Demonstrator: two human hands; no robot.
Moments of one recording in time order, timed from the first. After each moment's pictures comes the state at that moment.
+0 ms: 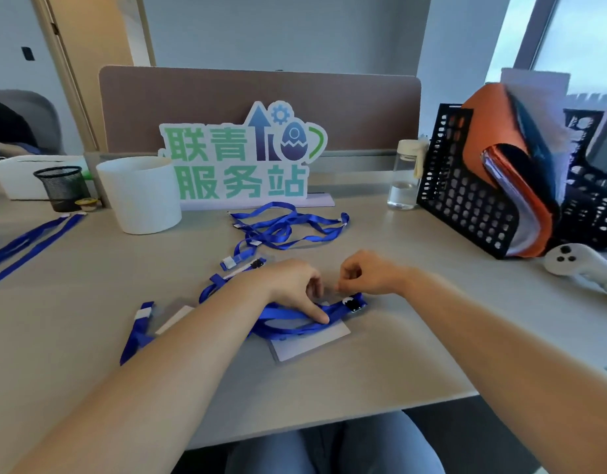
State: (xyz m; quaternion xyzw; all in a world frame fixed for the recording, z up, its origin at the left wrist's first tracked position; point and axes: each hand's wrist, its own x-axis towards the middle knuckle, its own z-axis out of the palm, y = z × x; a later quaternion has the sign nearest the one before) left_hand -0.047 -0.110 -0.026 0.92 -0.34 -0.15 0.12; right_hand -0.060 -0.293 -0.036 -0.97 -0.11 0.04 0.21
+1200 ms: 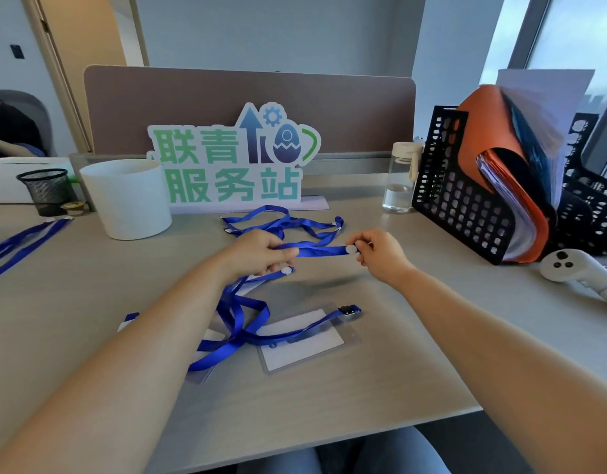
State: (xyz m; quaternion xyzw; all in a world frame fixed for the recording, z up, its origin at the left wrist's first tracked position) left_hand -0.022 -0.082 -0.003 0.88 -0.21 -0.10 0.40; right_hand -0.035 -0.311 -0.037 -0.88 0.04 -0.15 0.44
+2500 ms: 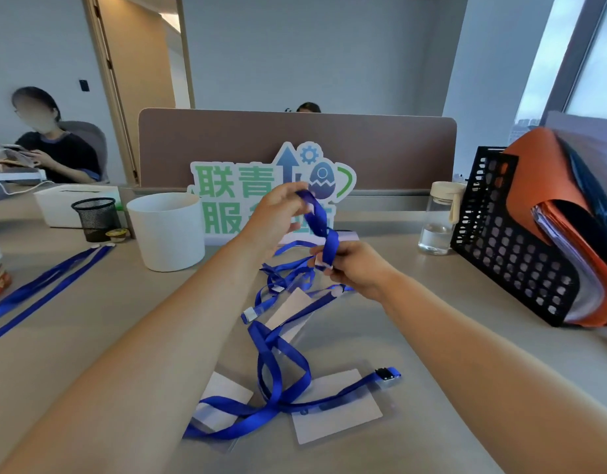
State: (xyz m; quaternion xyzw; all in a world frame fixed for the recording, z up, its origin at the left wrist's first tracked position) left_hand 0.022 -0.086 0.076 0.69 -0.16 0.05 0.70; right_hand 0.015 -0.235 0.017 -0.75 -0.06 0.03 0.66
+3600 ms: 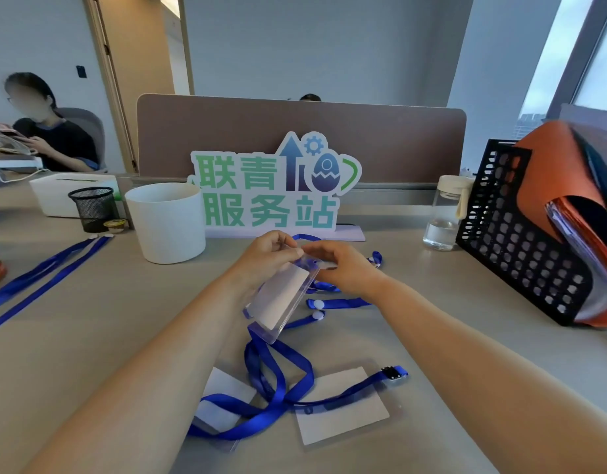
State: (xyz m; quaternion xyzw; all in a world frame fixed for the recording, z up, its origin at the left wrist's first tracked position) left_hand 0.028 -0.058 0.010 0.79 -0.13 0.01 0.60; right_hand 0.020 -0.225 0.001 -0.87 -0.19 -0.02 0.45
